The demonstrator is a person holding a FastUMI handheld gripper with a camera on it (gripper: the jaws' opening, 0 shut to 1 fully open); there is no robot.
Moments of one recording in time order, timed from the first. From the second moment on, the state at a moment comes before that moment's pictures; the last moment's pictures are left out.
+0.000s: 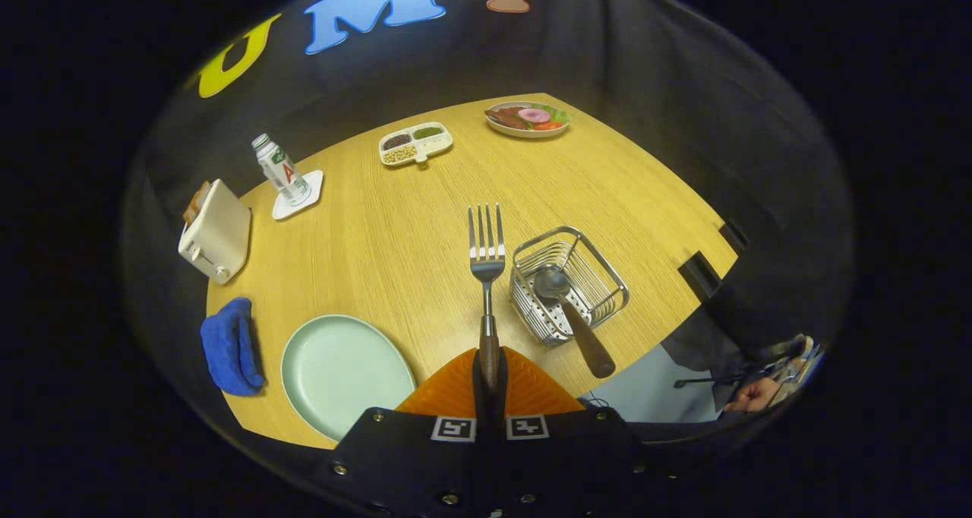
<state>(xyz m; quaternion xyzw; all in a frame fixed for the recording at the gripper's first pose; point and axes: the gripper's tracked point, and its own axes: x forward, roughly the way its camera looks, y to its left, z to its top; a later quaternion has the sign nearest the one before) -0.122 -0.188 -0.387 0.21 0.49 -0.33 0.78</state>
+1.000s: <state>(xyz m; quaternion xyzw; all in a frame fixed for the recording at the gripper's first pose) -0.157 -0.204 -0.390 0.30 0.54 -0.39 0.69</state>
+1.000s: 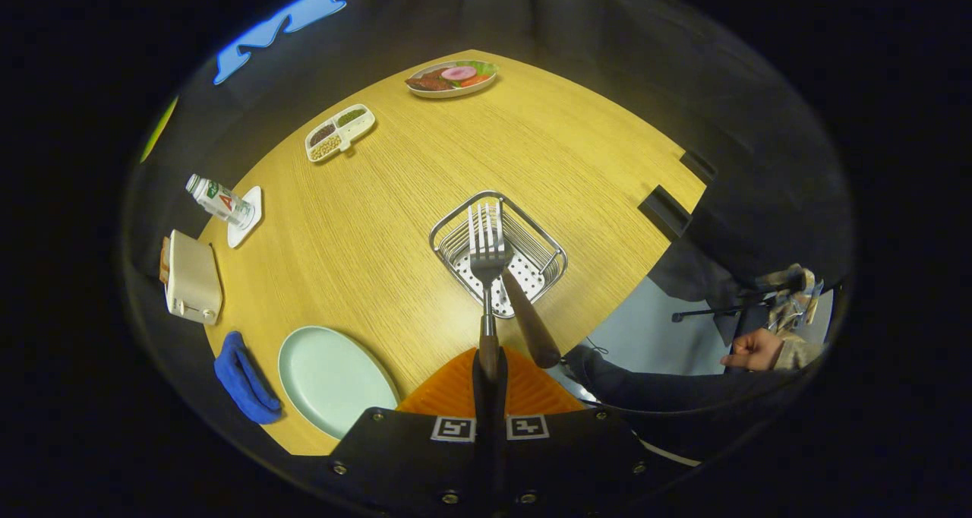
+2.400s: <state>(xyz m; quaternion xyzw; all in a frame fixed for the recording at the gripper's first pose) -0.113 -0.236 -0.344 0.25 0.45 -0.37 0.78</state>
